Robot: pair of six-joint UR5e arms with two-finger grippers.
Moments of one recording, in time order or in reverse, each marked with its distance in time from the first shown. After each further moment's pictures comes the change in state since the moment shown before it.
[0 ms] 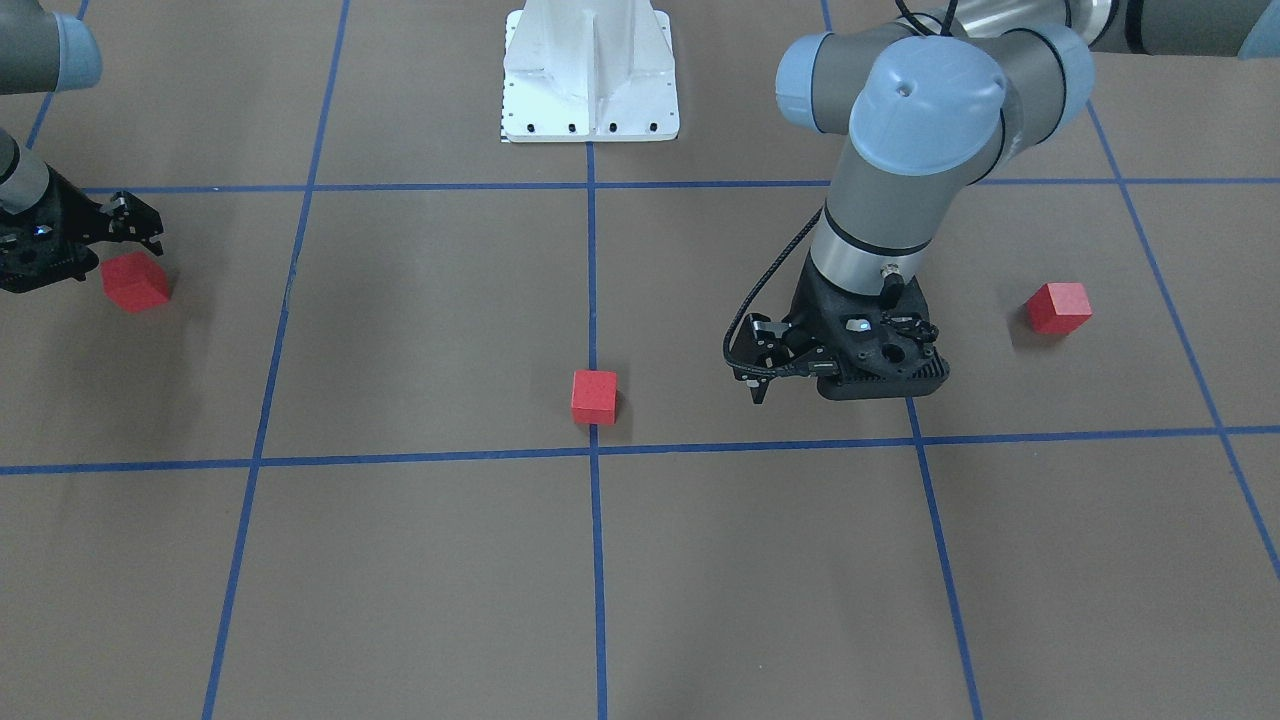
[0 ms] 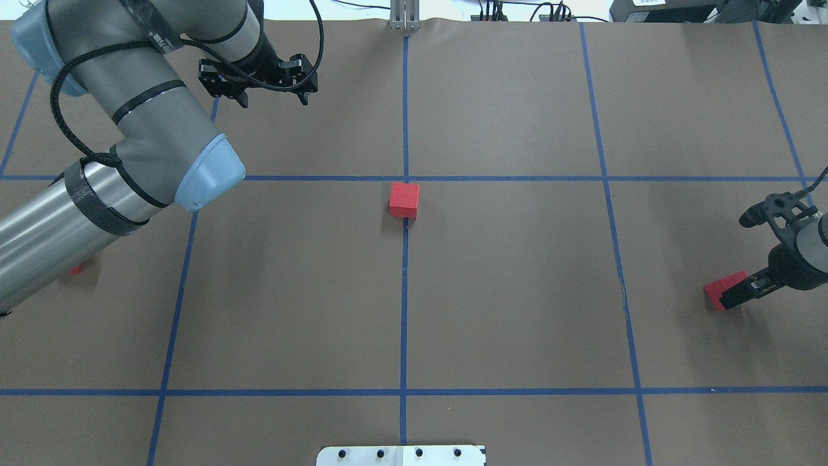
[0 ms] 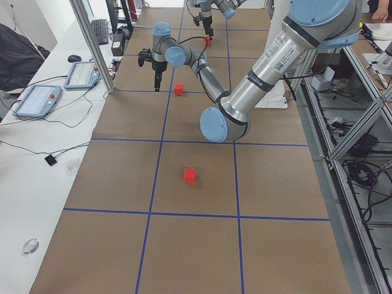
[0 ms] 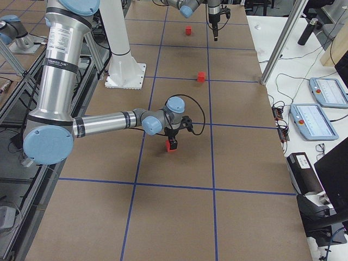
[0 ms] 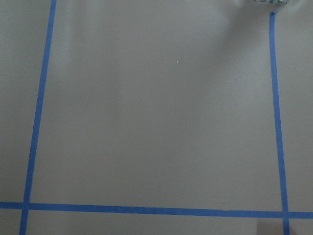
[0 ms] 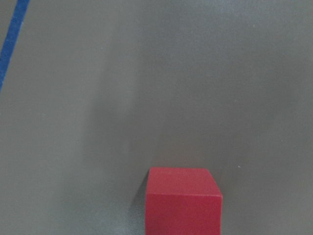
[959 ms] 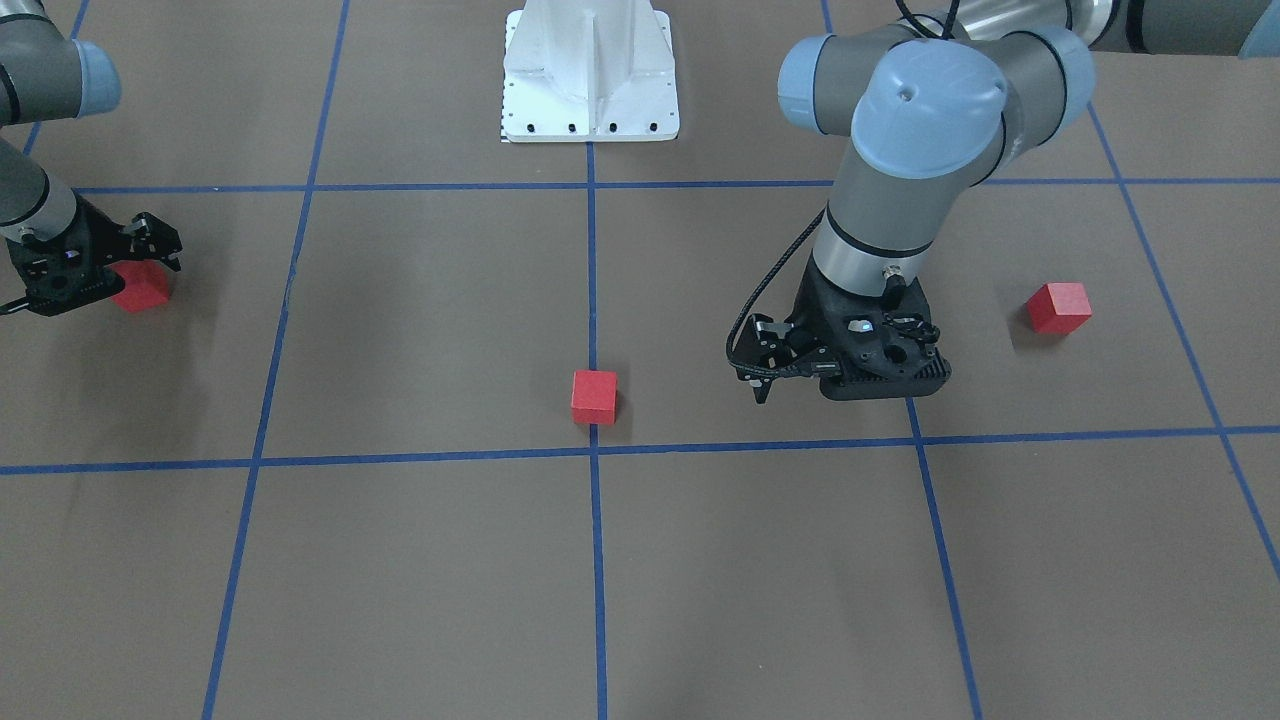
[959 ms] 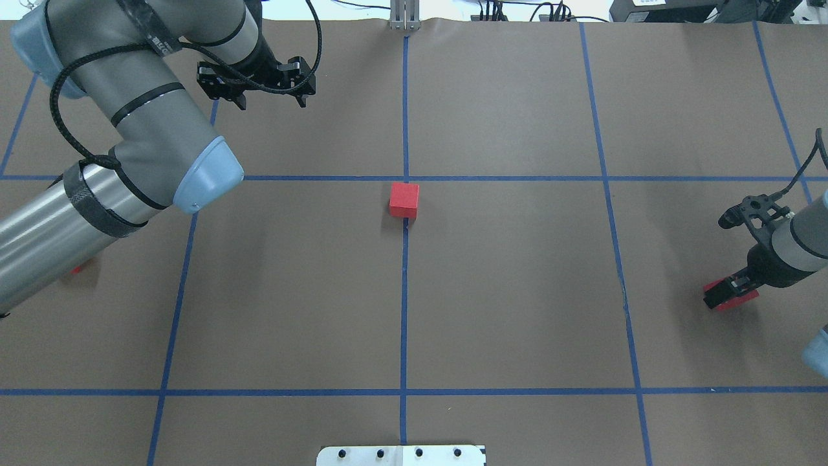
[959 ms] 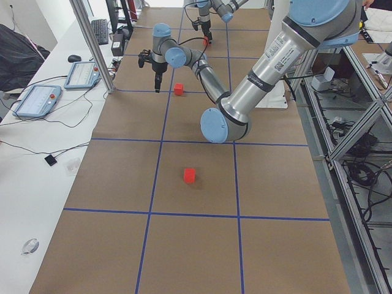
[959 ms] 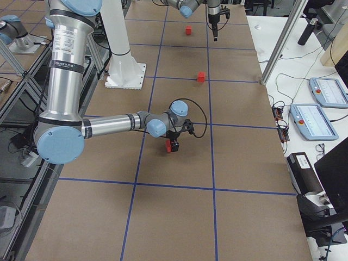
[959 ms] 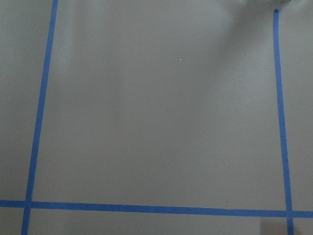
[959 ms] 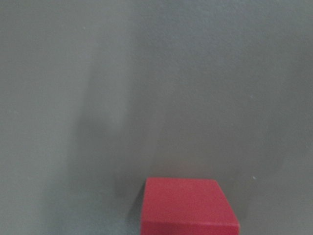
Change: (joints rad) left arm 0.001 0.008 -0.002 0.000 0.000 0.001; right arm -0.027 0.062 -0.071 0.003 0.004 0.000
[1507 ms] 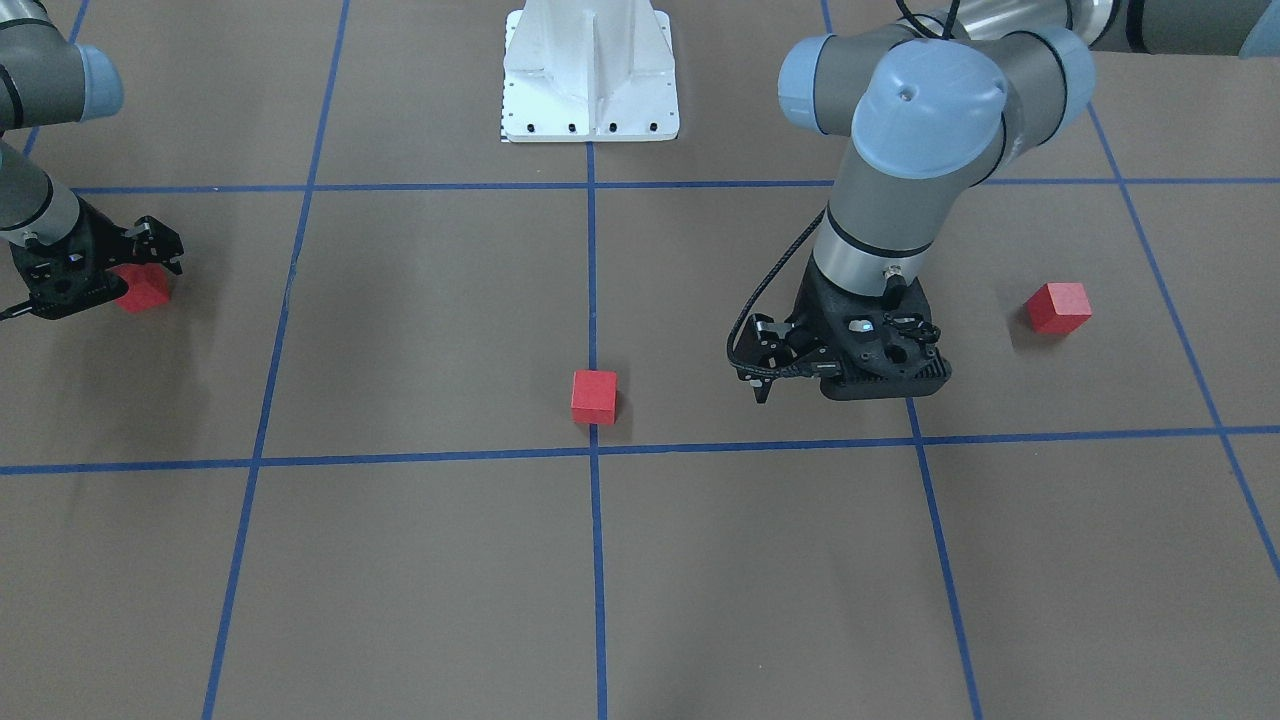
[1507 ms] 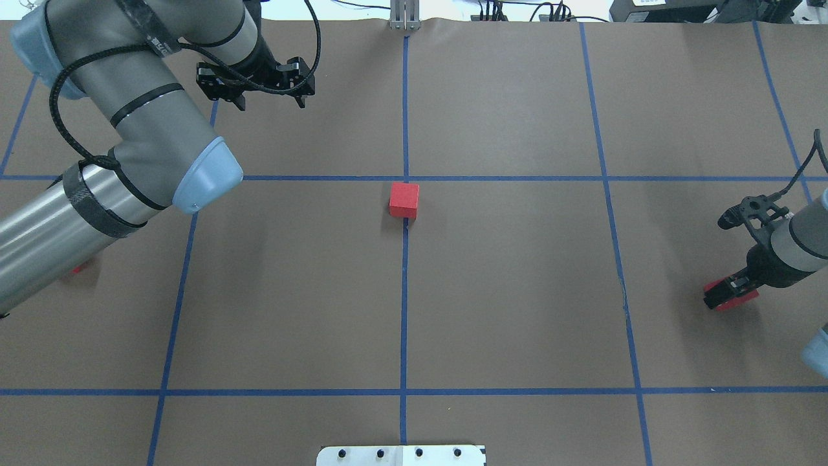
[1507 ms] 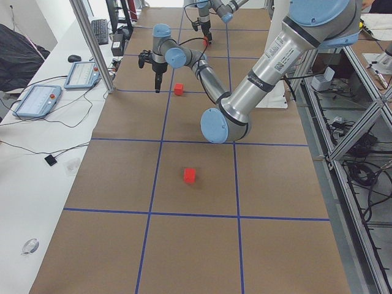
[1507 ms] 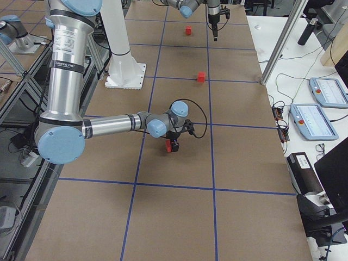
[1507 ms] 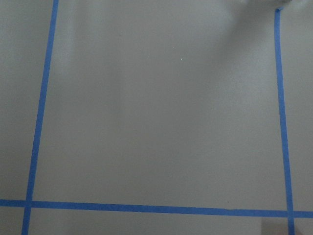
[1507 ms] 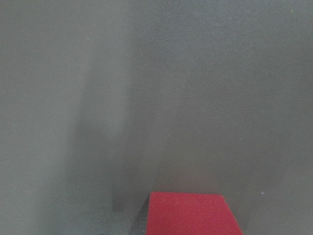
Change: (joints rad) left arm 0.000 0.003 0.000 0.000 0.000 -0.005; right arm 0.001 -0.006 0.000 0.001 0.003 -0.002
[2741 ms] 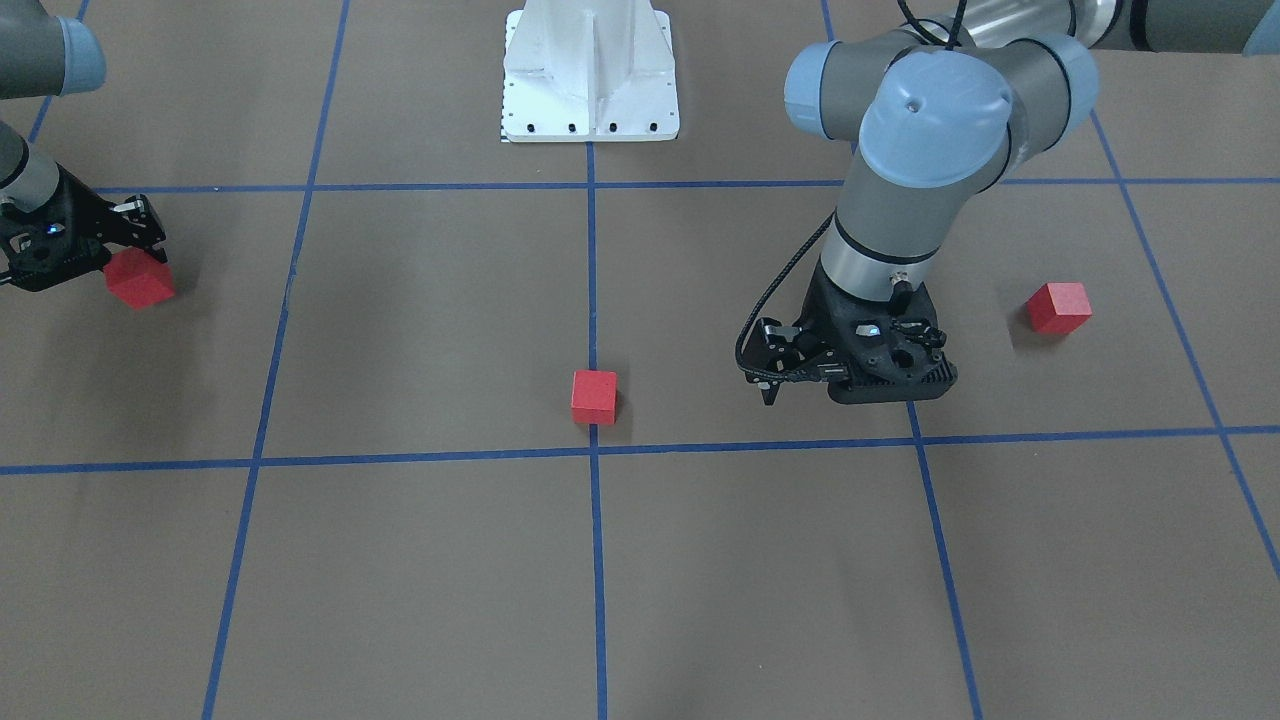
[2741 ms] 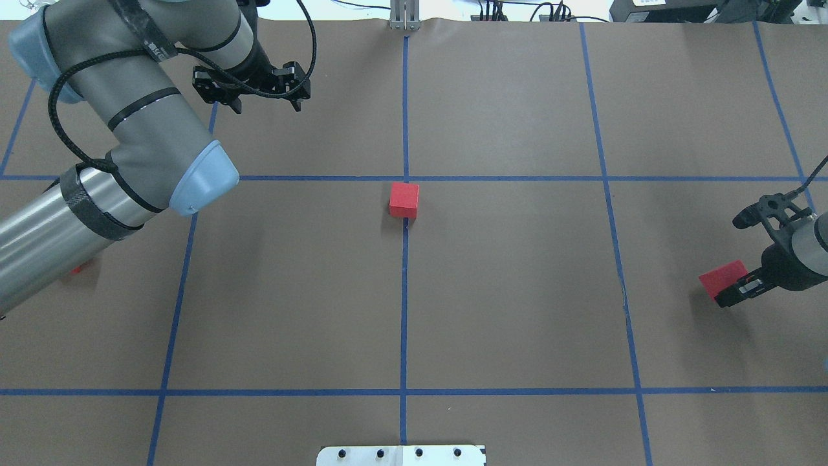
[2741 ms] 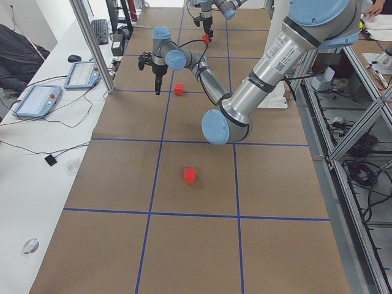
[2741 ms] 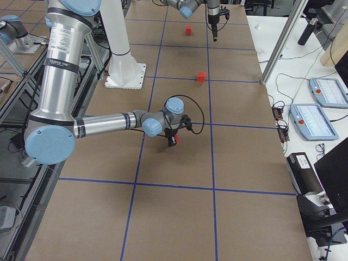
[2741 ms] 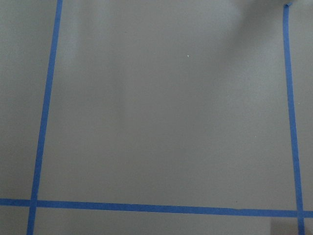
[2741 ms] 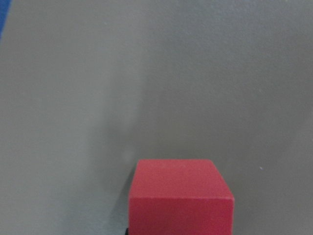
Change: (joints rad) left arm 0.000 0.014 0.003 -0.009 0.000 0.015; right arm 0.027 -0.050 0.094 0.060 0.015 0.013
